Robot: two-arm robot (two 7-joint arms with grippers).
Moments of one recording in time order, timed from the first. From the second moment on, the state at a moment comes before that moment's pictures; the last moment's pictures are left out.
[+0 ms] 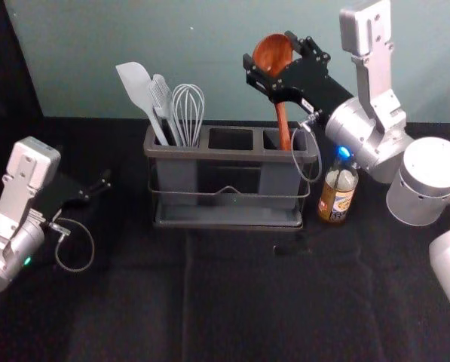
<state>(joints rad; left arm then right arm) -0.20 0.60 0.45 -1.41 -0.25 -0.12 0.03 0.47 0.20 -0.35 -1.42 0.14 0.05 0.29</state>
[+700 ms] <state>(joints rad) -0.20 0.60 0.45 -1.41 -0.25 -0.12 0.03 0.43 0.20 -0.34 -1.40 0.15 0.03 0.30</state>
